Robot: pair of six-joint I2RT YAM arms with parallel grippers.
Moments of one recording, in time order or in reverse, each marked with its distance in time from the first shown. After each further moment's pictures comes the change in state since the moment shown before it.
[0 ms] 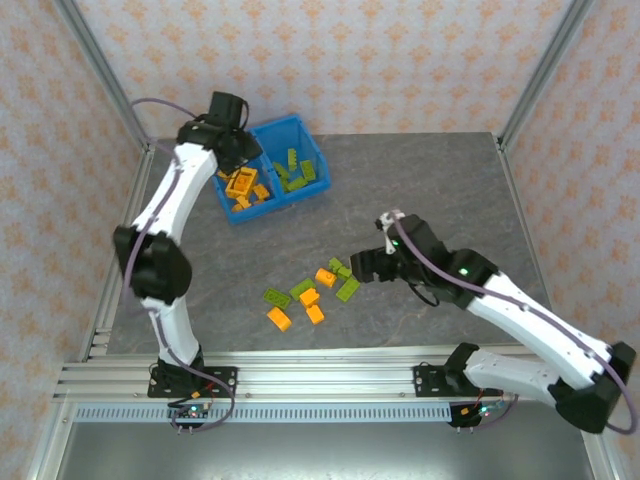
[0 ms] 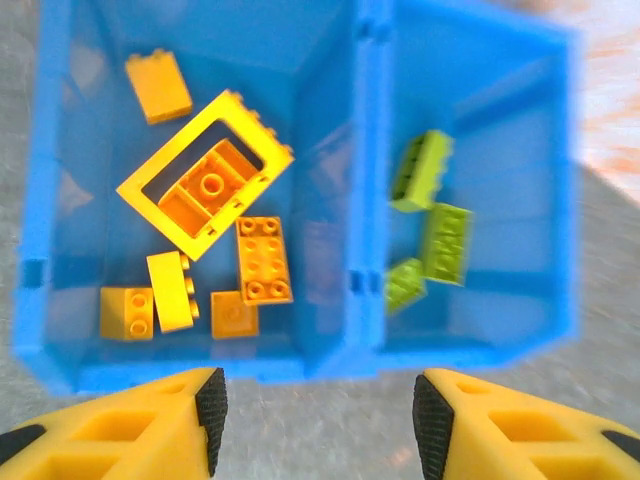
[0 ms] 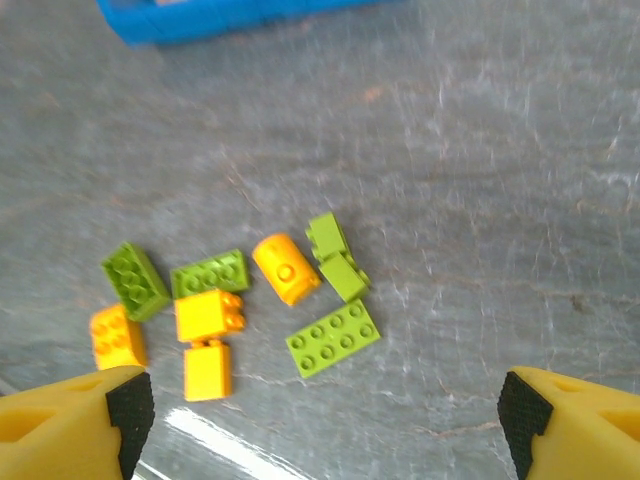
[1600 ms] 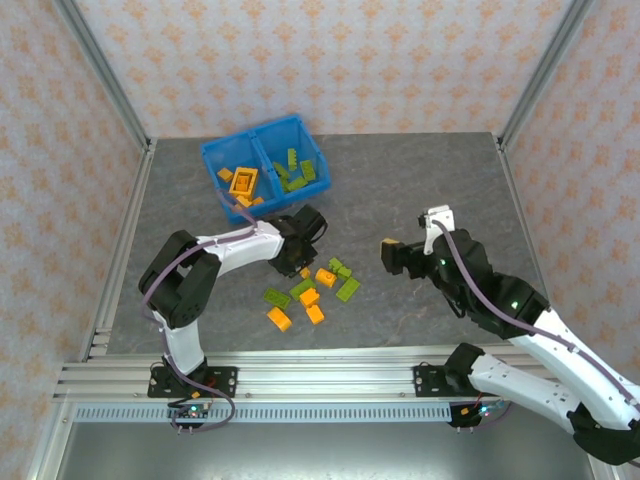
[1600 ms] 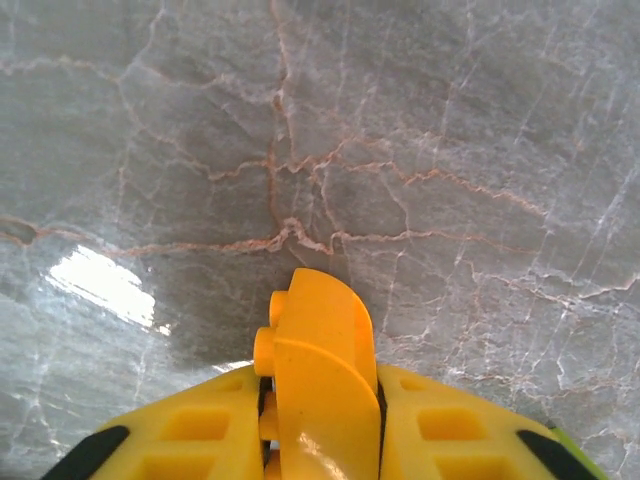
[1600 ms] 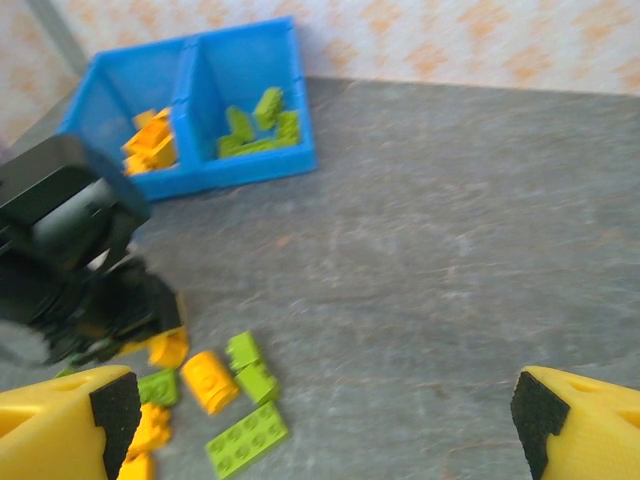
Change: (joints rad) left arm -0.468 -0.011 -0.735 0.284 -0.015 -0.606; right arm 0.000 -0.308 -0.041 0.042 0.228 -0.086
